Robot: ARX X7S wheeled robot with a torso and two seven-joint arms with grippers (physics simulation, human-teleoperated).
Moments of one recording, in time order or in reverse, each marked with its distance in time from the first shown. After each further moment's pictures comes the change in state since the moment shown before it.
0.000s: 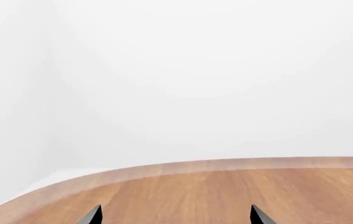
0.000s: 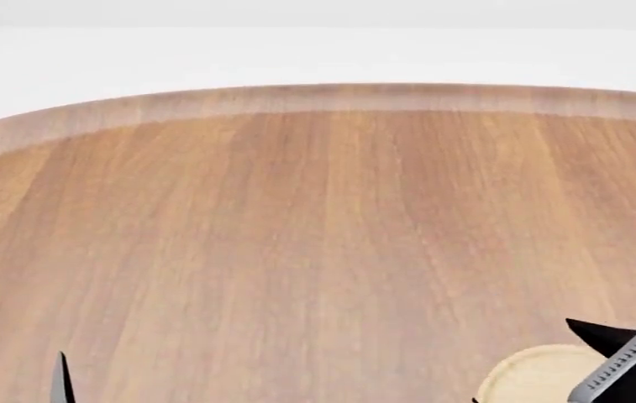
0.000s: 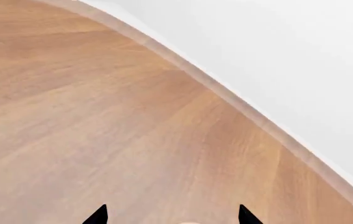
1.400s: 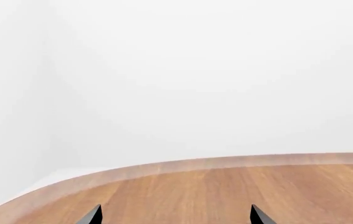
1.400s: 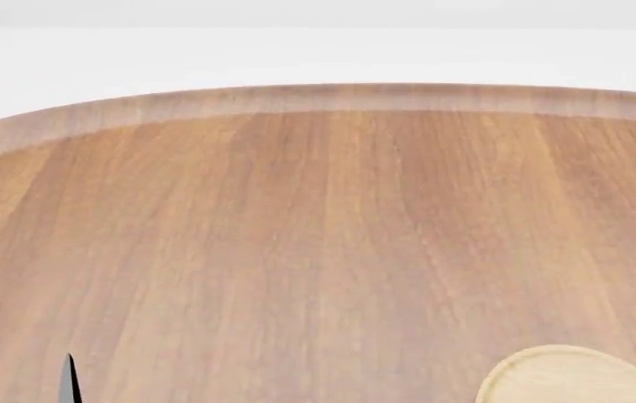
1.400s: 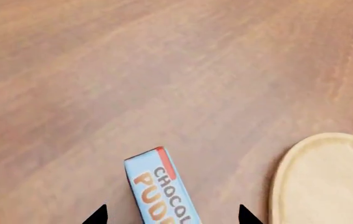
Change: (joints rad) left arm -0.011 -0.016 0.031 -0.014 0.004 0.002 -0.022; right arm -0.013 -0.165 -0.541 0.321 -0.324 -0.143 -0.206
